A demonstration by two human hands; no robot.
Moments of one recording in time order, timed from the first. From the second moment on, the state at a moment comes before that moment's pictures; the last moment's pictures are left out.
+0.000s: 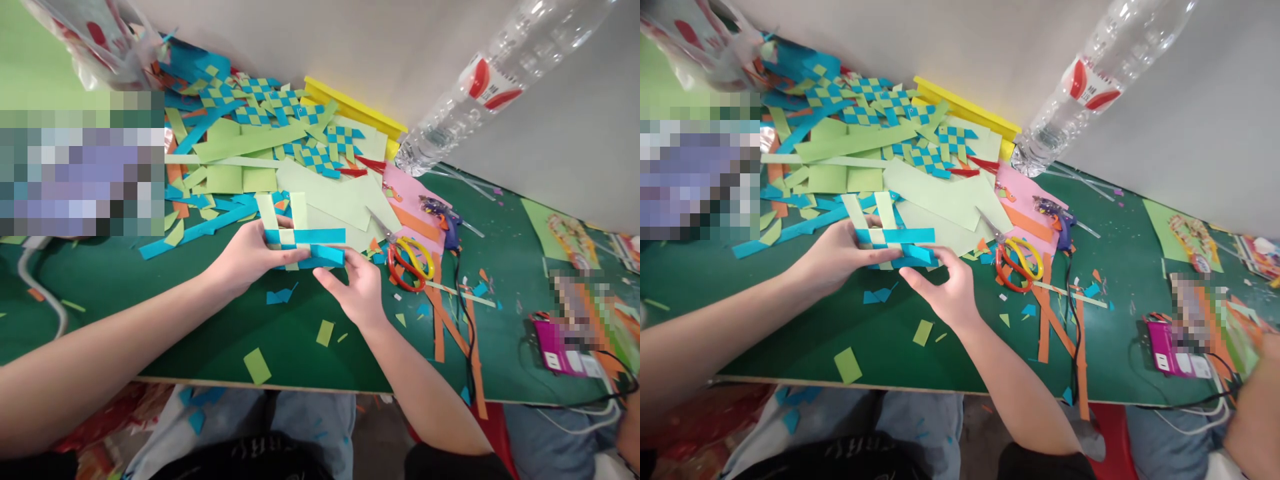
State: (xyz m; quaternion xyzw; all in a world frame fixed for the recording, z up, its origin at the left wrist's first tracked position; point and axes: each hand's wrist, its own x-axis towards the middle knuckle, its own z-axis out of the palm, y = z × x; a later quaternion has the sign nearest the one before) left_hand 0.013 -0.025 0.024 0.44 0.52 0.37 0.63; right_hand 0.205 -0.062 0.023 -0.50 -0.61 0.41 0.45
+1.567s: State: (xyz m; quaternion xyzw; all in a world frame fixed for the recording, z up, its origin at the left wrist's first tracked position) left_hand 0.018 -0.028 0.028 0.42 0.46 0.41 0.66; right_hand 0.198 -0.066 0.009 -0.50 -0.63 0.40 0.44
